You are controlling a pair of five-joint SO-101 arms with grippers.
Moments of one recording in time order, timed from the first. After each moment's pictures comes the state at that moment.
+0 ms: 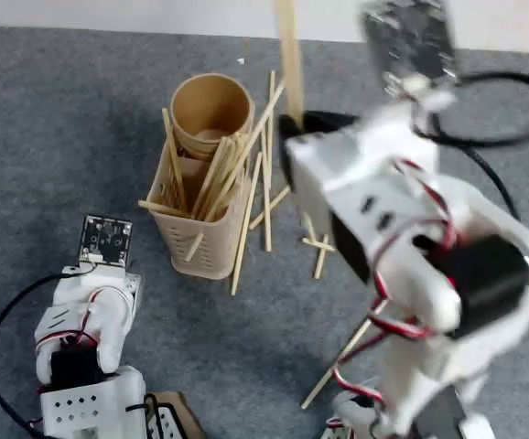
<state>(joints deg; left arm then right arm) -16.4 -92.2 85.5 59.2 -14.2 -30.0 -16.7 -49.3 100.4 -1.2</state>
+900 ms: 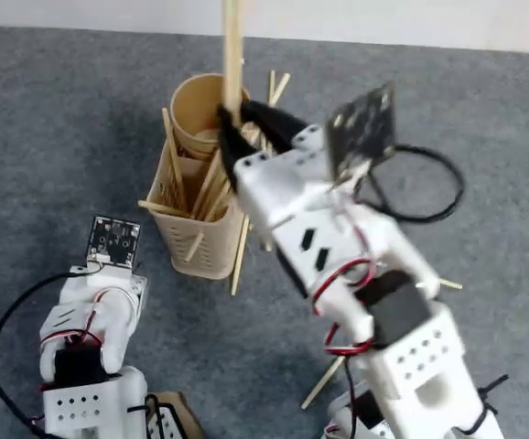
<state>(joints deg) -14.3 -92.3 87.4 58.9 -14.2 -39.3 -46.5 23.3 32.8 -1.9</state>
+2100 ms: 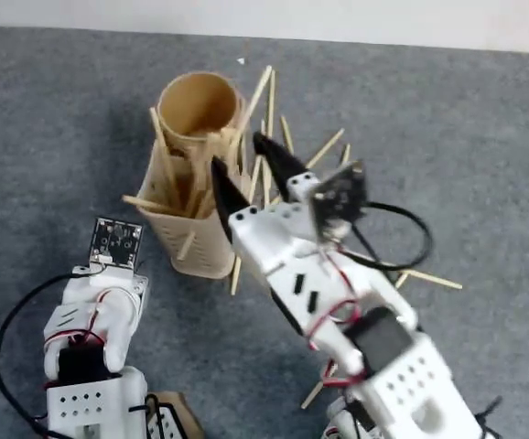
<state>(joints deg) -14.3 -92.2 89.9 55.3 -14.2 -42.1 -60.0 44.7 23.7 -2.0</state>
